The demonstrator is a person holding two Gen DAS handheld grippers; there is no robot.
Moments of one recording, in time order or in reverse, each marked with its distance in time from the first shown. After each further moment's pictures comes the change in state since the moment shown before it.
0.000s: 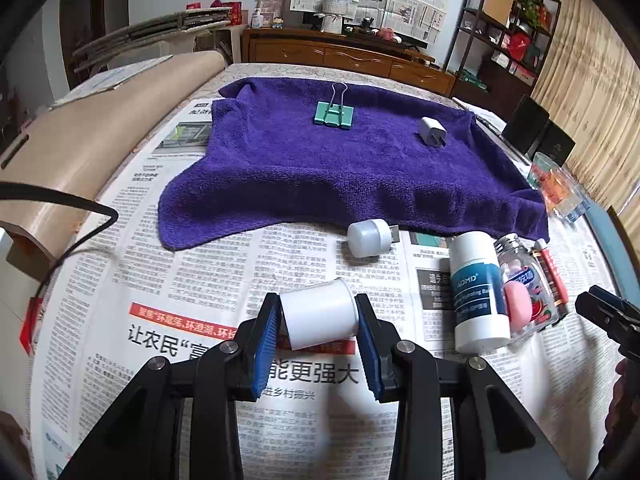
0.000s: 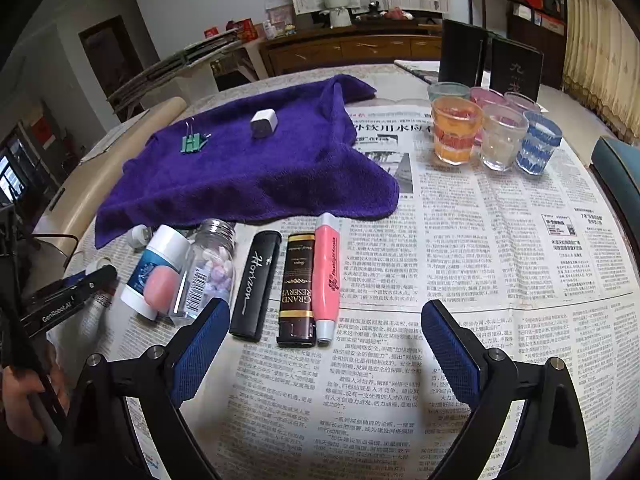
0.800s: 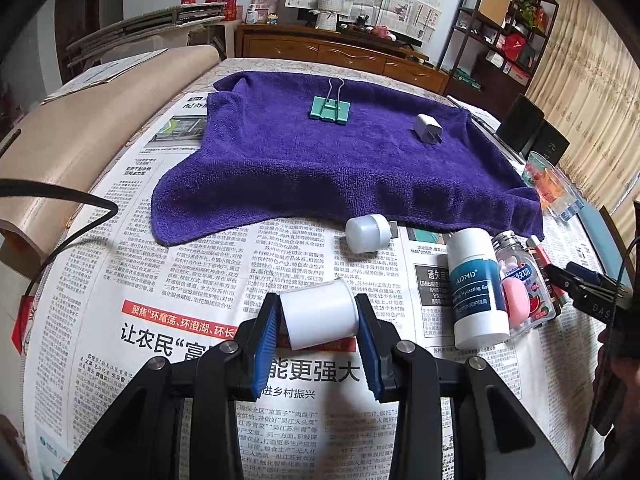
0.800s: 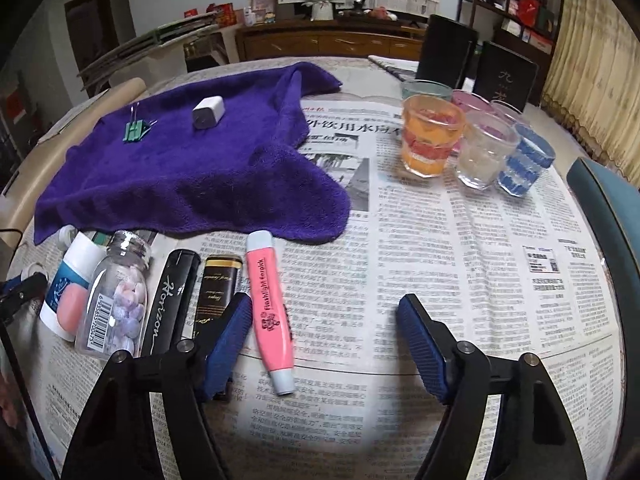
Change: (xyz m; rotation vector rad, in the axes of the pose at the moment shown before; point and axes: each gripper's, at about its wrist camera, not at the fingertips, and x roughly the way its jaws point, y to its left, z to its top) left arm 0.003 0.007 -0.001 -0.013 0.016 -0.048; right arm 0.035 -0.018 0.019 -0.076 0.012 -0.166
